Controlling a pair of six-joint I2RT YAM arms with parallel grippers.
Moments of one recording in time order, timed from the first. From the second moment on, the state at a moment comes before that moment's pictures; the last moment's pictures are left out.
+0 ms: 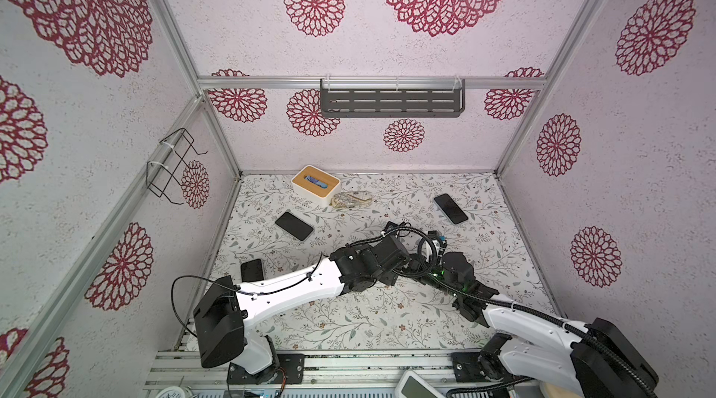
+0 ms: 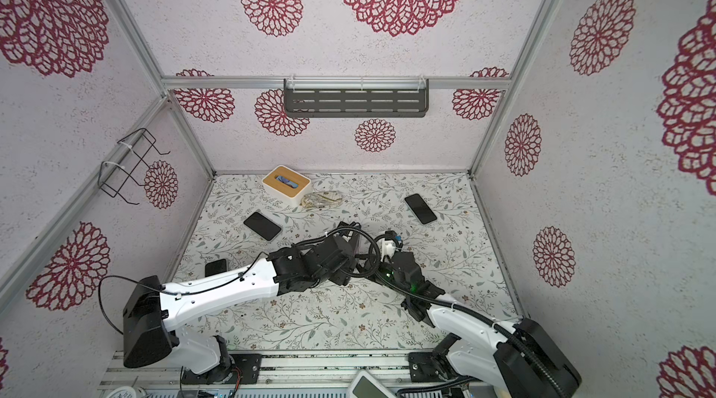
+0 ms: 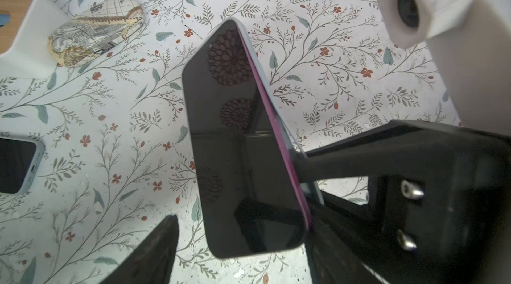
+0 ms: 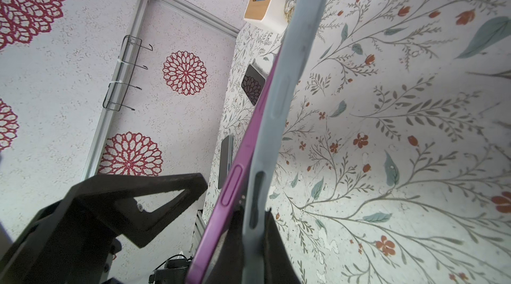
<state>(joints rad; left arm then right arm) -1.09 1.55 1.24 -0.63 -0.41 -0.45 0.71 1.09 0.37 0.46 -0.24 1.08</state>
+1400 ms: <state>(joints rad) -1.10 1.39 1.00 -0.38 -0.46 -0.32 0.71 1.05 0.29 0.50 -0.25 1.13</state>
